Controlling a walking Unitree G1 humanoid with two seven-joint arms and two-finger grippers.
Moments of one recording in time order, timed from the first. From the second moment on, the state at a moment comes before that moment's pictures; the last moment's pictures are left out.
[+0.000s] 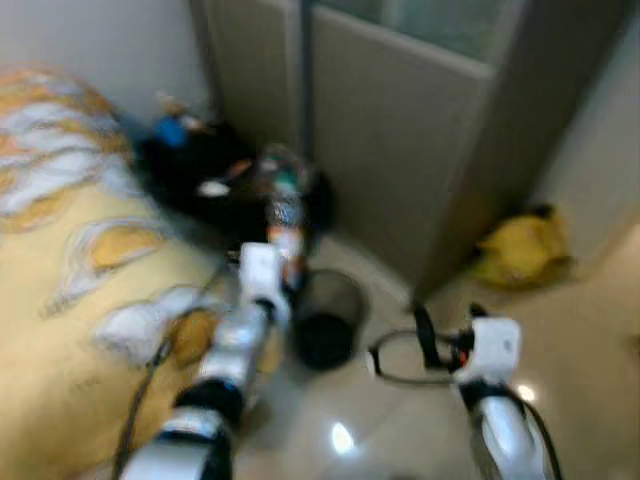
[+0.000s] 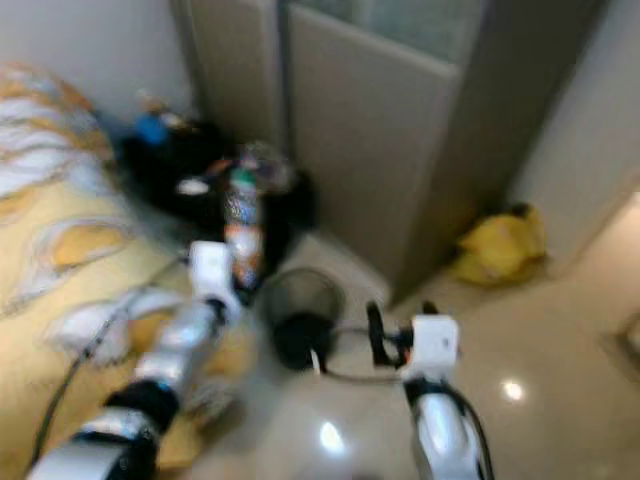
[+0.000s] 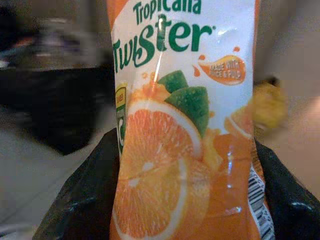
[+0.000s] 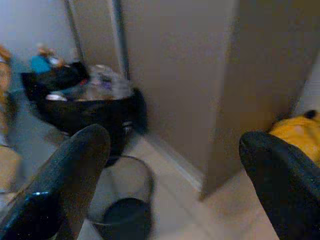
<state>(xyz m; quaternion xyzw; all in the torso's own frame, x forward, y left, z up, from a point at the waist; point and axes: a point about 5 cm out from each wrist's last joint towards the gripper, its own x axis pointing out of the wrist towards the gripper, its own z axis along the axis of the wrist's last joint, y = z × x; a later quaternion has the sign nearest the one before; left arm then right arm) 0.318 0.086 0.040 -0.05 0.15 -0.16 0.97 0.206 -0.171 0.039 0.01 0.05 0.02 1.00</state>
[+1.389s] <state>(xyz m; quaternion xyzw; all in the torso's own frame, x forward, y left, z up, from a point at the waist) 0.305 0.133 0.054 0.08 0.09 -0.07 0.99 0.214 -0.156 0.026 0.02 0.12 0.10 0.99</state>
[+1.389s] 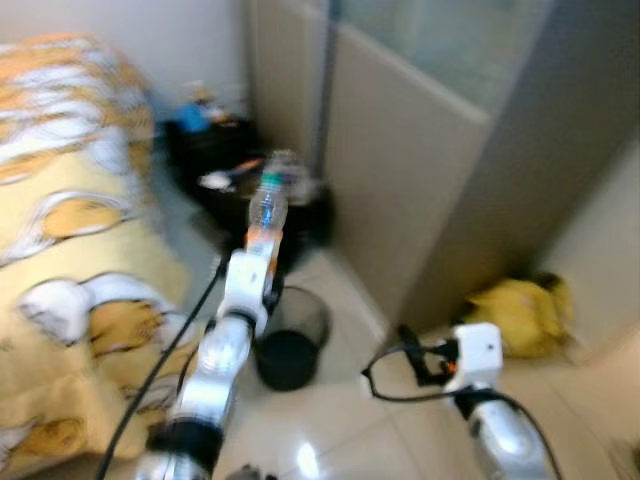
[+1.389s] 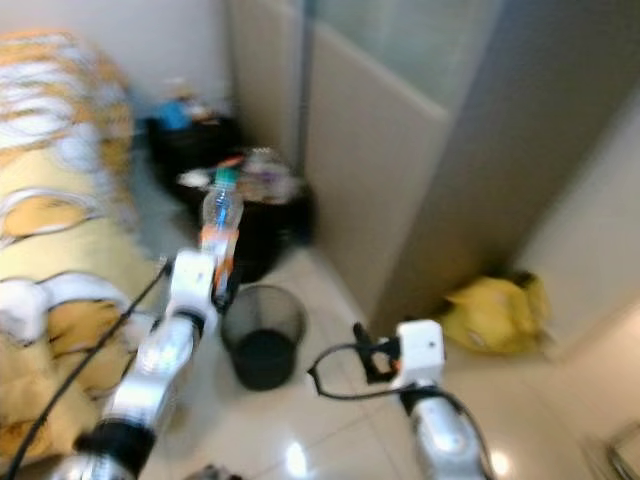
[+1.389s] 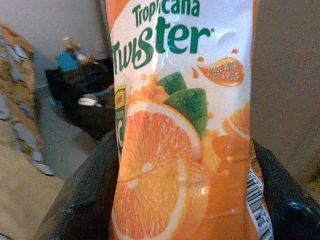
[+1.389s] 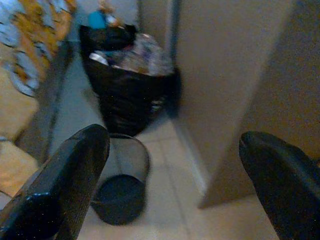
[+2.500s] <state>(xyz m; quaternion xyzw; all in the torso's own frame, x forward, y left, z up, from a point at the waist) 0.309 0.135 0.025 0.06 0.19 -0.11 0.97 0.203 -0.157 0.019 0.03 0.11 0.05 0.99</state>
